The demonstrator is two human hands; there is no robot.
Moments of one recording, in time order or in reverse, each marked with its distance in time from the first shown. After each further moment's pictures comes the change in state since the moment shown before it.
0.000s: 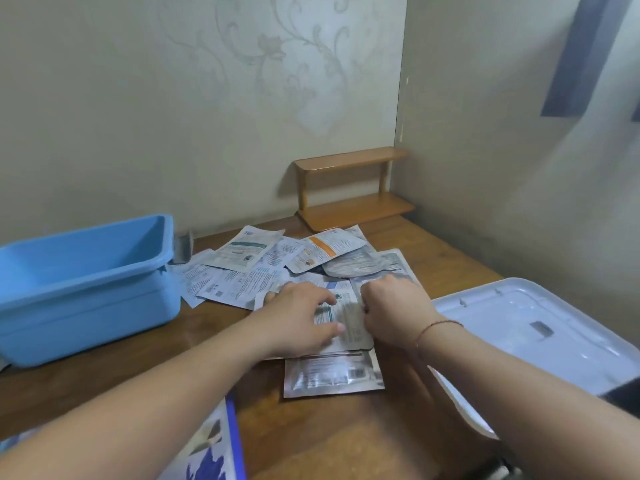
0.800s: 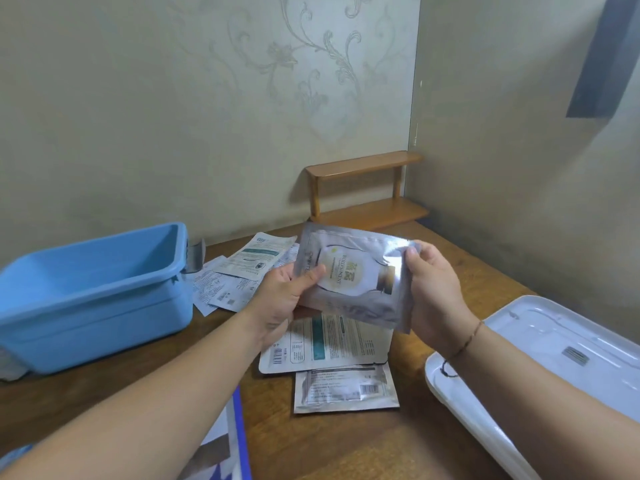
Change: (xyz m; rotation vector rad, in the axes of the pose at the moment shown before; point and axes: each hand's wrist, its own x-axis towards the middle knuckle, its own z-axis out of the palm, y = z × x) left_hand 0.027 -0.027 -0.002 -1.425 0.210 -0.138; right_hand 0.014 0.008 -0.010 1.887 0.350 0.374
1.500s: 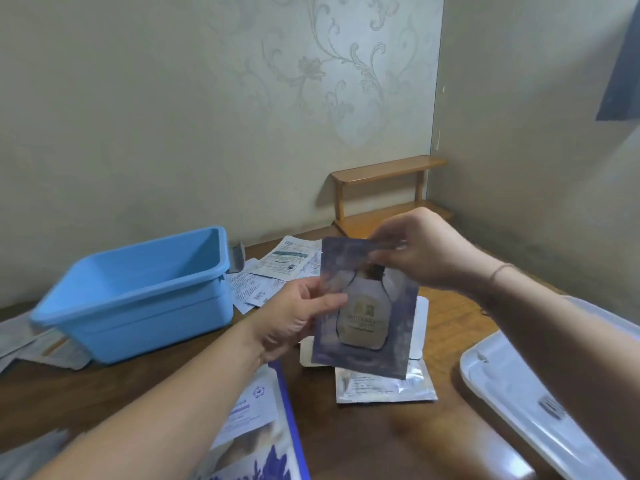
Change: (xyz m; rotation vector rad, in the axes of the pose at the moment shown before) left_hand -0.052 0.022 -0.034 0.019 -0.263 -0.042; right_hand -0.021 -0.066 0.049 -1.148 -0.445 -0.586
